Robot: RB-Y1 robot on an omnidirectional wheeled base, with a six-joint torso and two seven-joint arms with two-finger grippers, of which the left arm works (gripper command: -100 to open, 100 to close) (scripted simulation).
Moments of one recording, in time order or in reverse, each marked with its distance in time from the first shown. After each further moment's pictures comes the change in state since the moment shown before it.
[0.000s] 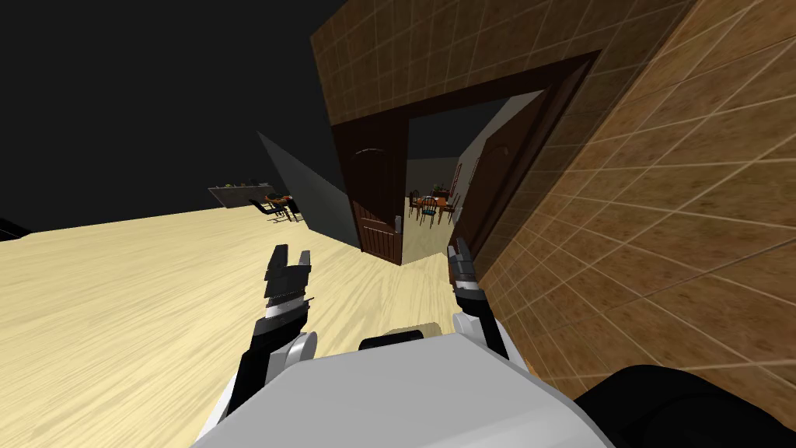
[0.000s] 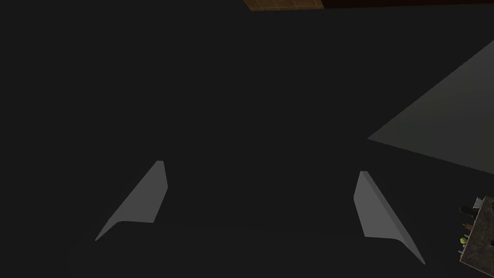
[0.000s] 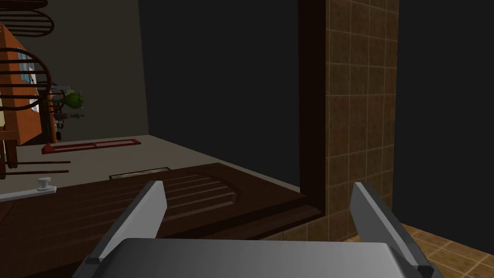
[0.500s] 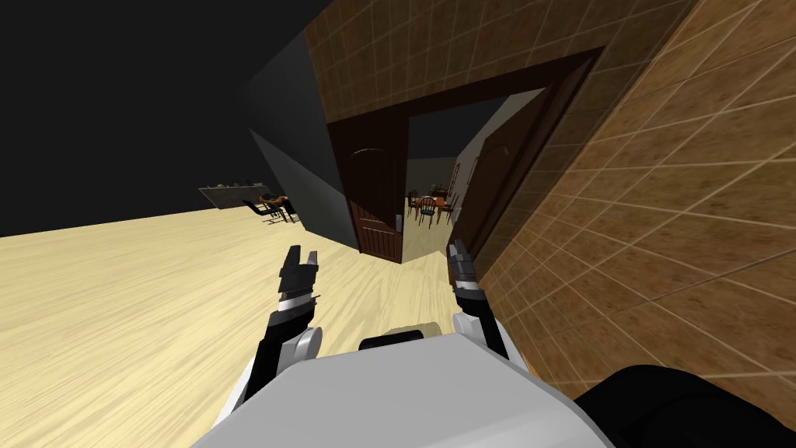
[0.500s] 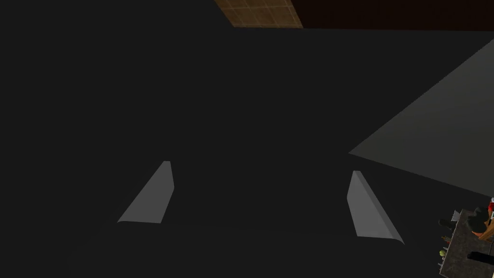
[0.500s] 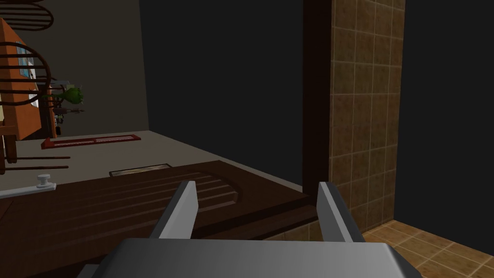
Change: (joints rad) arm -0.052 0.020 -0.006 0.088 0.000 -0.002 0.010
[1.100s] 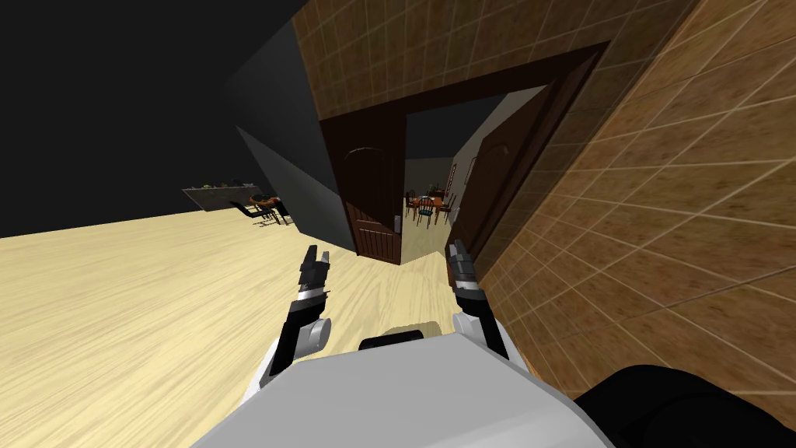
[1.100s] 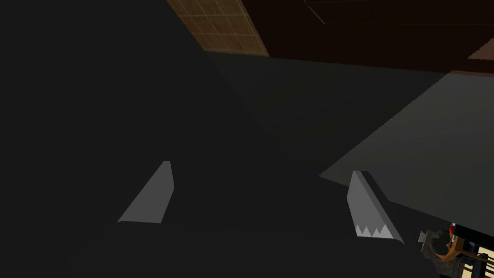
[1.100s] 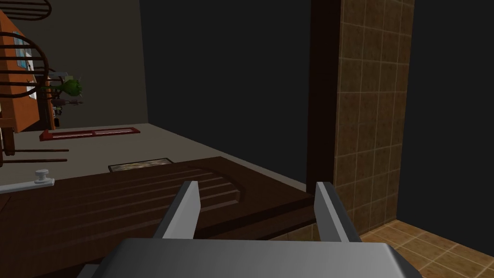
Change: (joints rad) arm -0.104 0.023 -0.013 0.158 -0.002 0.005 0.014
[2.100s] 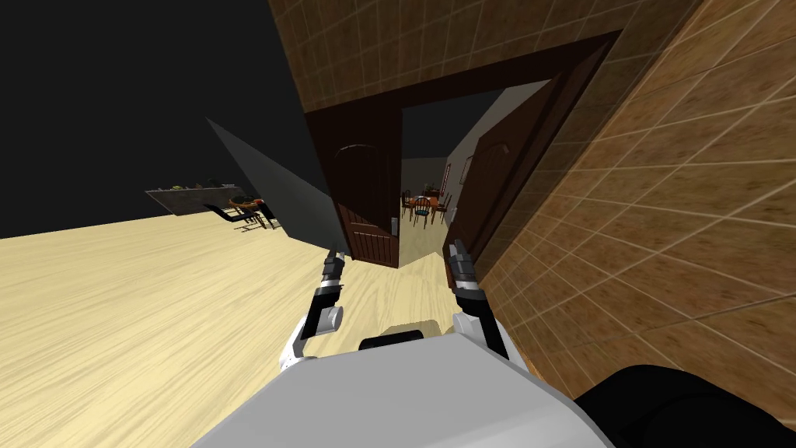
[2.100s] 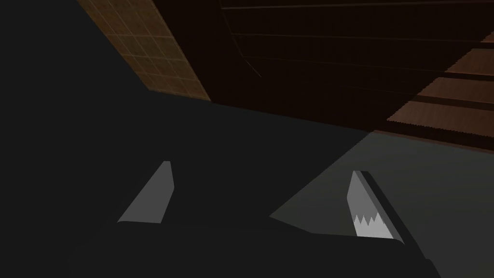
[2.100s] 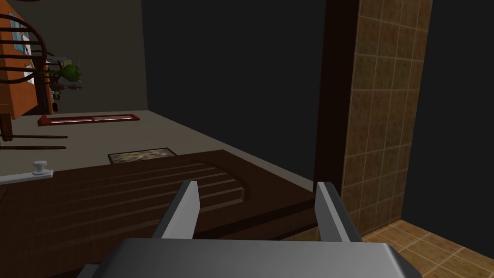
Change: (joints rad) arm -0.185 0.028 -0.023 0.285 -0.003 0.007 0.029
